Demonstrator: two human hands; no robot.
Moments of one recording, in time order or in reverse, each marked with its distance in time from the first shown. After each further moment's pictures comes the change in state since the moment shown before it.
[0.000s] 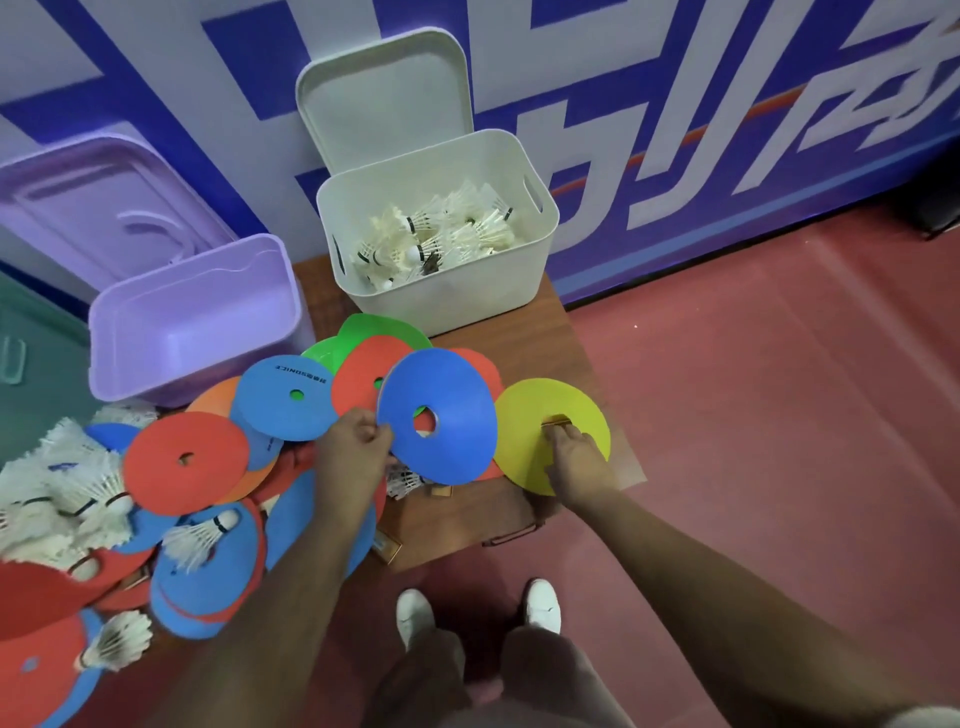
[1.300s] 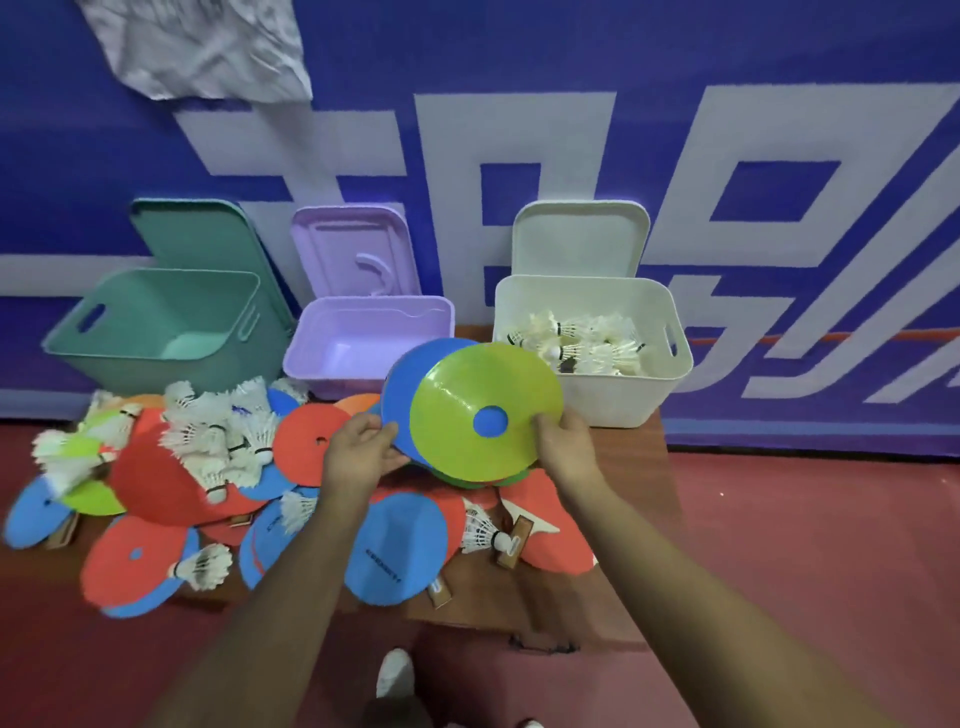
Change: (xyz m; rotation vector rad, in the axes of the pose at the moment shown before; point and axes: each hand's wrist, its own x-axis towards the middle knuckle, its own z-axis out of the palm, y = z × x) left_hand 0.001 0.001 -0.119 -0.677 0.259 -0.184; right_hand -0.010 -0.207 -0.104 0.963 0.075 -0.177
